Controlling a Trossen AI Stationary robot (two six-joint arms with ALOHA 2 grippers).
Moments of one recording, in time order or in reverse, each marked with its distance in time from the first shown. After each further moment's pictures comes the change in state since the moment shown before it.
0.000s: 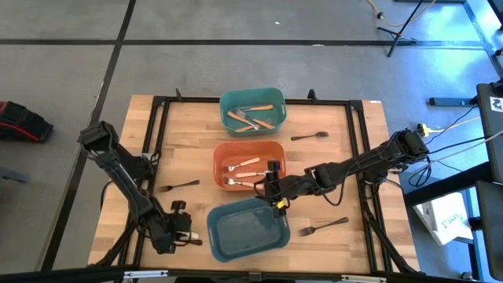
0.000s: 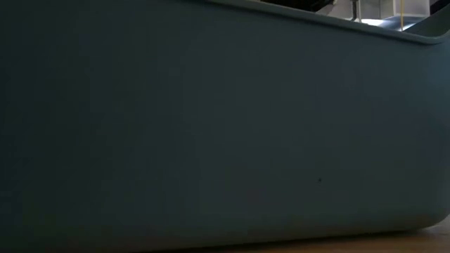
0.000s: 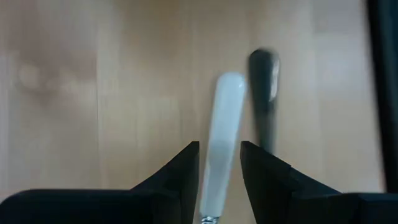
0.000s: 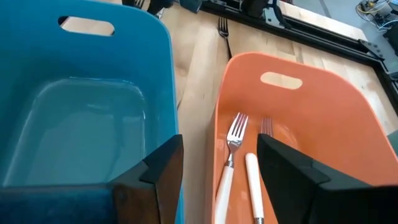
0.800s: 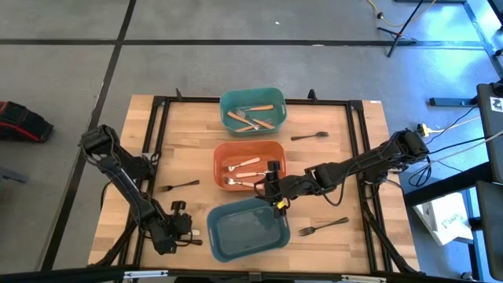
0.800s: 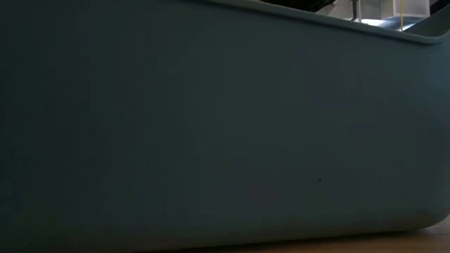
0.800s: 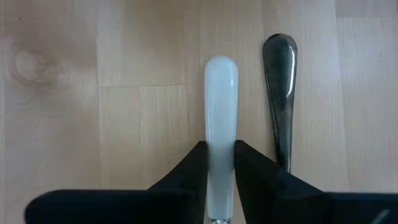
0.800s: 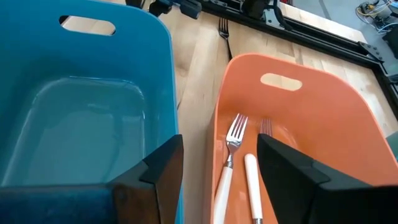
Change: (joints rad) left arm -0.003 0.080 0.003 -0.020 -0.001 -0.020; right arm 0.000 0.000 0.000 0.001 0.000 -0.011
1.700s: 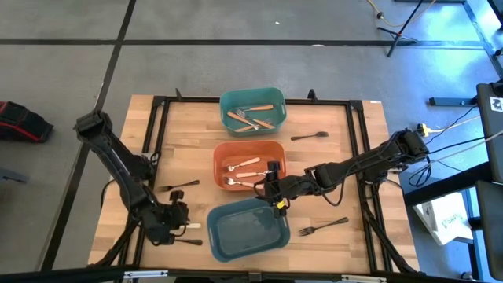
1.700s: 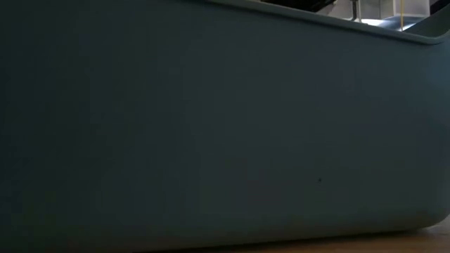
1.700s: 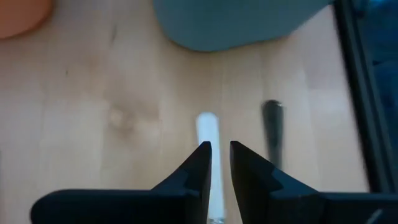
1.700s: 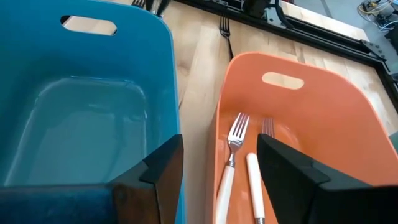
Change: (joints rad) left arm 0.026 -0.279 -0.005 -0.105 -0.135 0.054; right arm 0.000 0.001 0.000 -0.005 -0.007 0.009
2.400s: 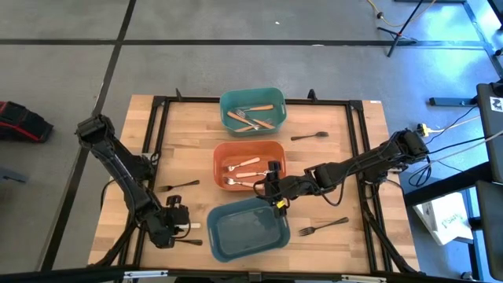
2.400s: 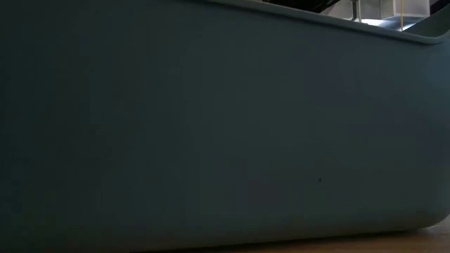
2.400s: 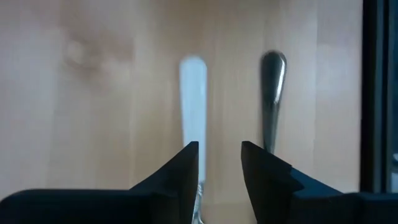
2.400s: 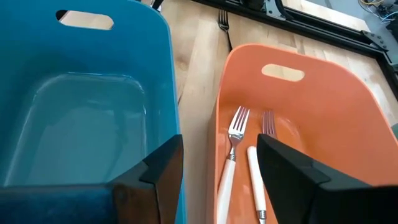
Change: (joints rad) left arm 0.002 0.081 0.001 0.002 0.171 -0.130; right arm 0.000 0.000 0.000 -0.019 0.008 0.025
